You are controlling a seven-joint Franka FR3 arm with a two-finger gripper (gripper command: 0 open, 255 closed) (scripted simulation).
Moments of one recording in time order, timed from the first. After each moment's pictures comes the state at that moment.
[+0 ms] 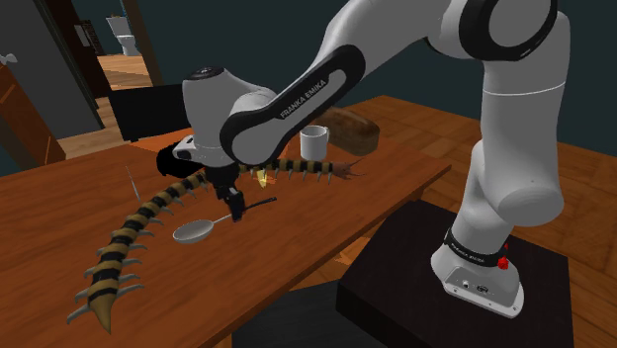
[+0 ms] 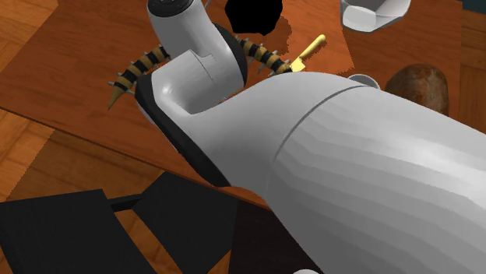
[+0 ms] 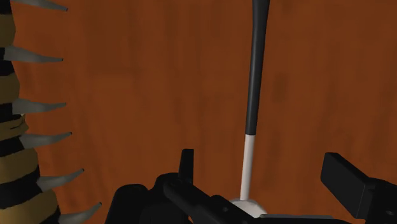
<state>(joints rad) 0.38 0.28 0.27 -1.91 -0.19 2.26 -0.61</state>
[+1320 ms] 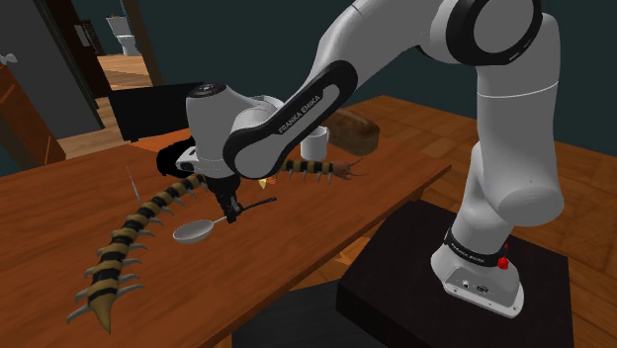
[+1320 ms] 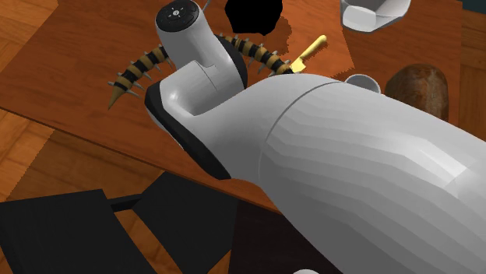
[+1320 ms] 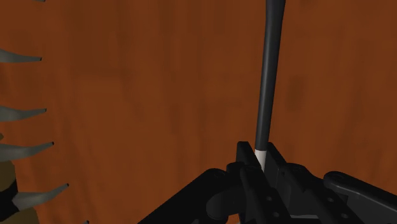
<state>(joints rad) 0.39 0.32 0.26 -1.92 -0.21 2.32 -0.60</state>
